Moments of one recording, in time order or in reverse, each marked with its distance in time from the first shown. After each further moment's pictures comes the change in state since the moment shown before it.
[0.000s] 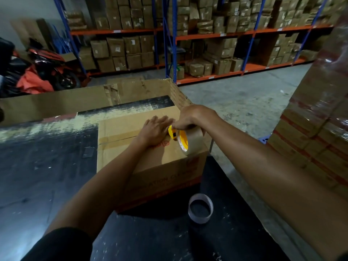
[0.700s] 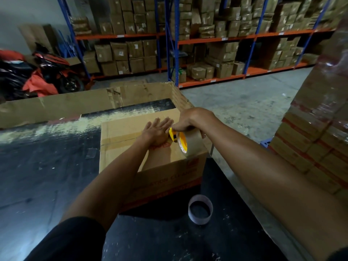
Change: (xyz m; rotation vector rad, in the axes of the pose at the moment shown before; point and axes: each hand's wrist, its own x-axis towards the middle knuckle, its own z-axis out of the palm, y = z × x) left_hand 0.011 0.013 -0.002 0.150 -0.220 -0.131; right_hand -0.013 -0.005 -0.003 0.056 -0.053 0.018
